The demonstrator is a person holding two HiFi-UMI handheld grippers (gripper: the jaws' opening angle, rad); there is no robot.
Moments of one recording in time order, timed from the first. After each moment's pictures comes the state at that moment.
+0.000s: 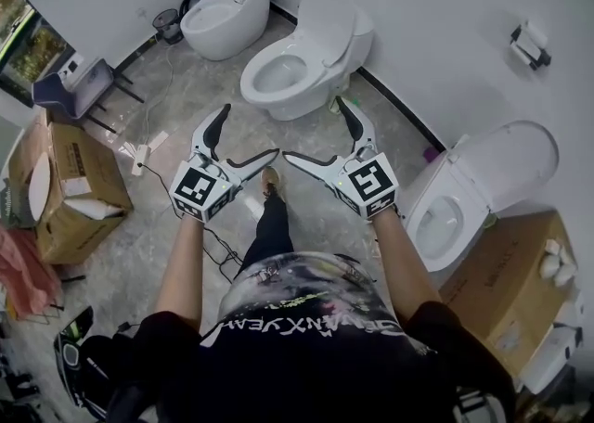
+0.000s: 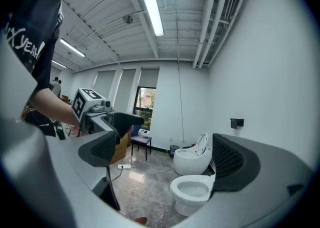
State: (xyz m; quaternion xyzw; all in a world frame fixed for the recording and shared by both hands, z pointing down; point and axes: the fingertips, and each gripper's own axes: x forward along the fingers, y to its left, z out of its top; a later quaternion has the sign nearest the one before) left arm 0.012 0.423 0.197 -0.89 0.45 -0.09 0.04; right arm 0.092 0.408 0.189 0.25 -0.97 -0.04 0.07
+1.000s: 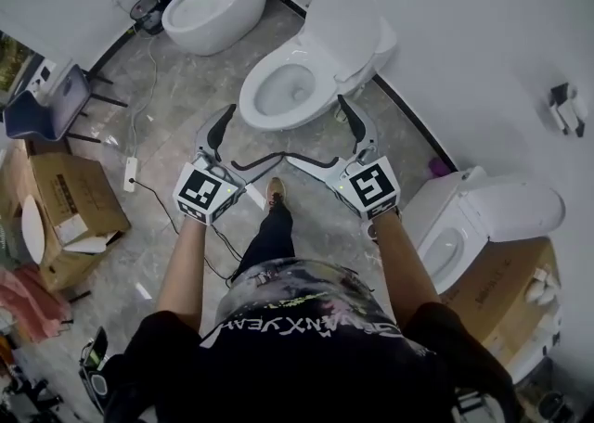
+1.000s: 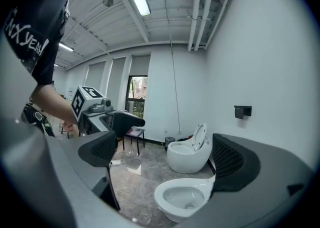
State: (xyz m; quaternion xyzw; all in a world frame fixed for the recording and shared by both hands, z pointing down) left arm -0.105 0.156 0.245 -0.90 0.42 -0.09 -0.03; right arm -0.037 0.142 0.226 0.25 -0.96 0.00 0.12
